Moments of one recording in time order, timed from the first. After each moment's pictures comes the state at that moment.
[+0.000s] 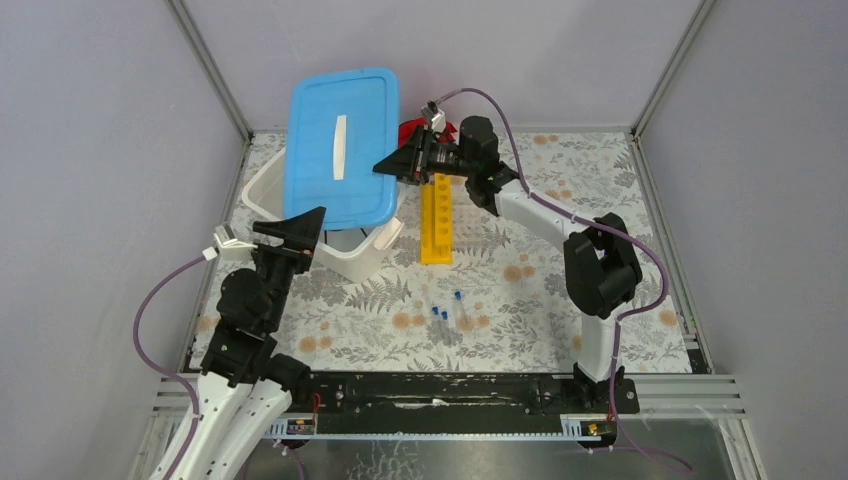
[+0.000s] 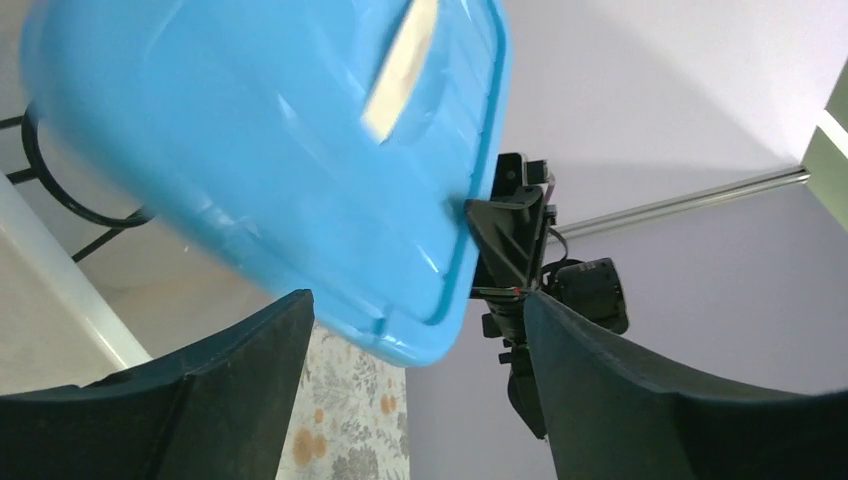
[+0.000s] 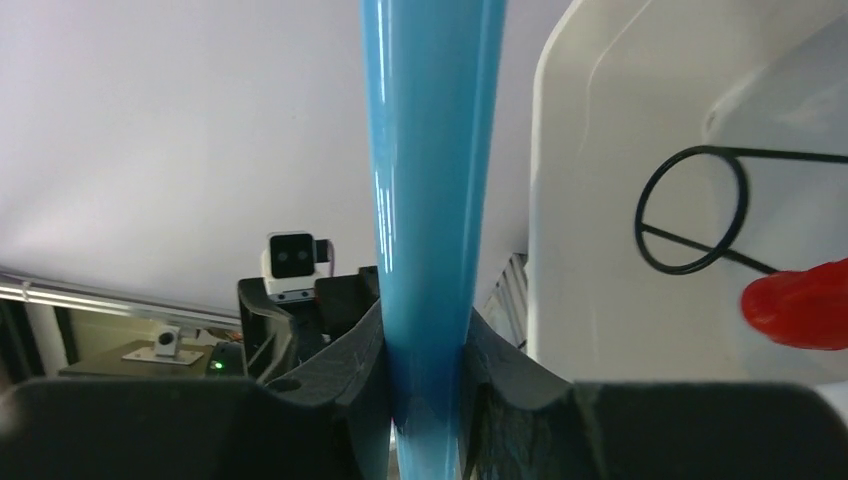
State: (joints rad) left arm -0.37 0.39 0.55 -0.13 -0.24 -1.20; right arm 0.61 1.94 1.52 0.44 -0.78 1.27
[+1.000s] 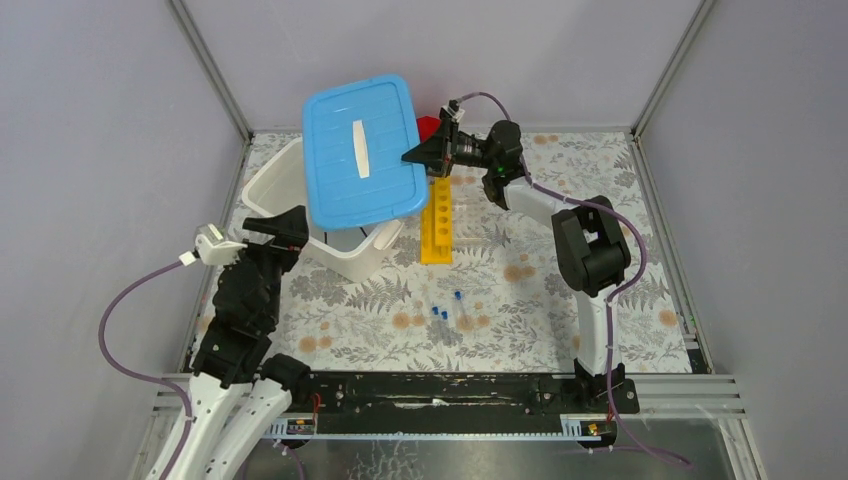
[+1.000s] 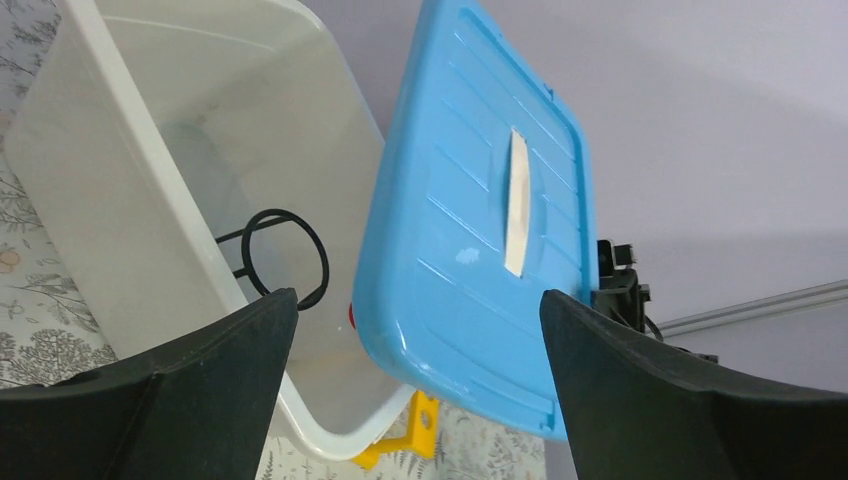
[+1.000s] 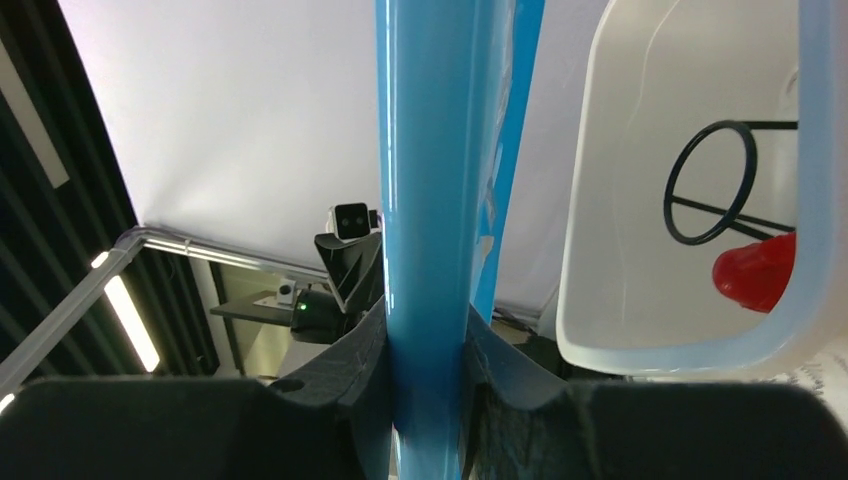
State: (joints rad) left arm -0.37 0.40 0.65 -0.30 -0.50 -0.98; right arm 0.44 2.11 1.54 0.87 -1.03 1.64
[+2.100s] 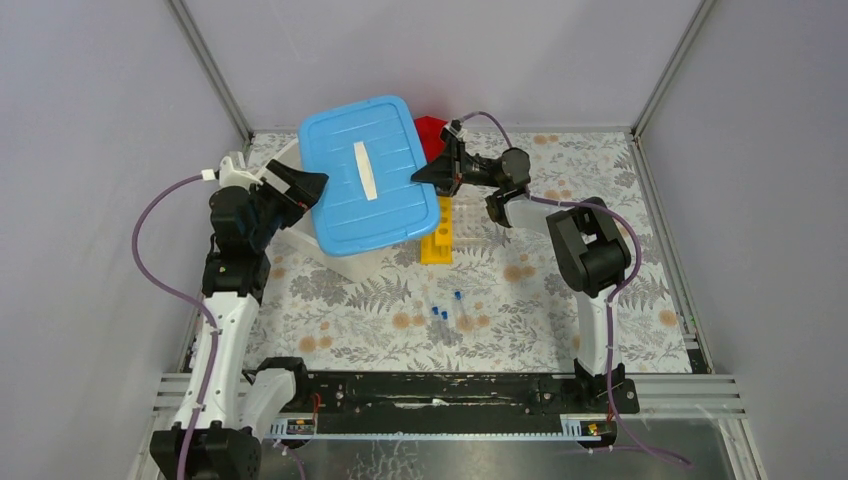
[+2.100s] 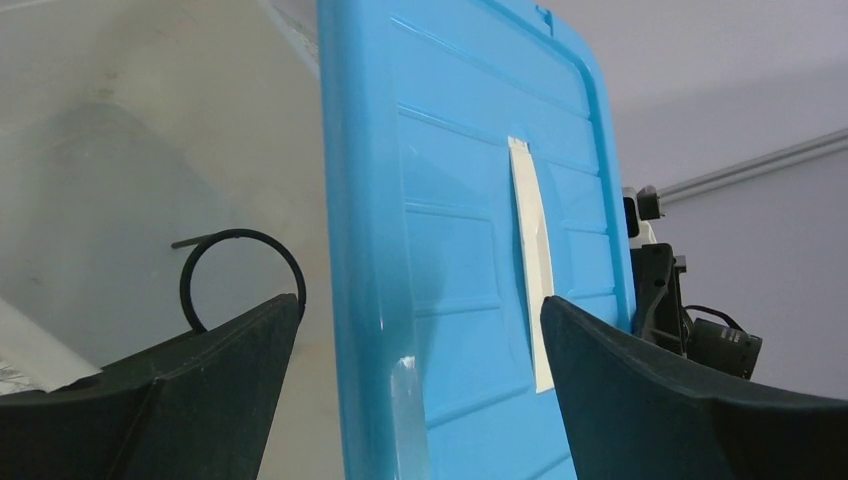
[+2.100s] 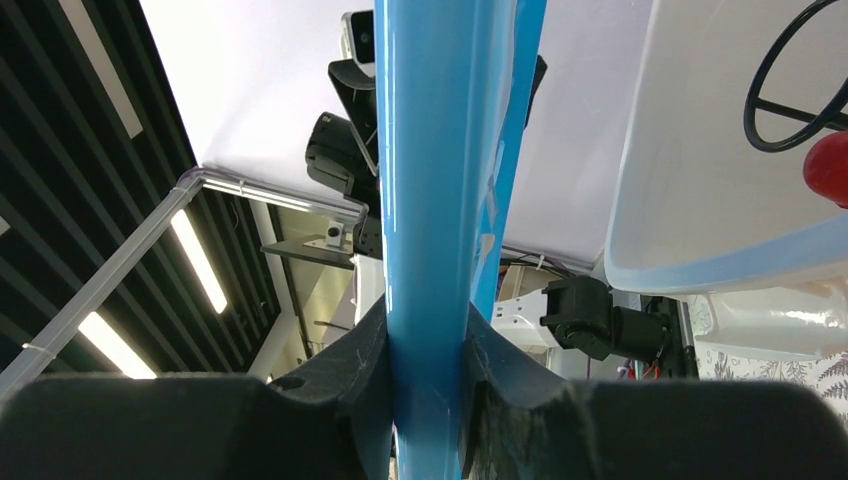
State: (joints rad) left arm 0.04 0.87 0.88 -0.20 0.22 -0.78; right arm 0.45 2.10 1.34 1.33 -1.09 1.95
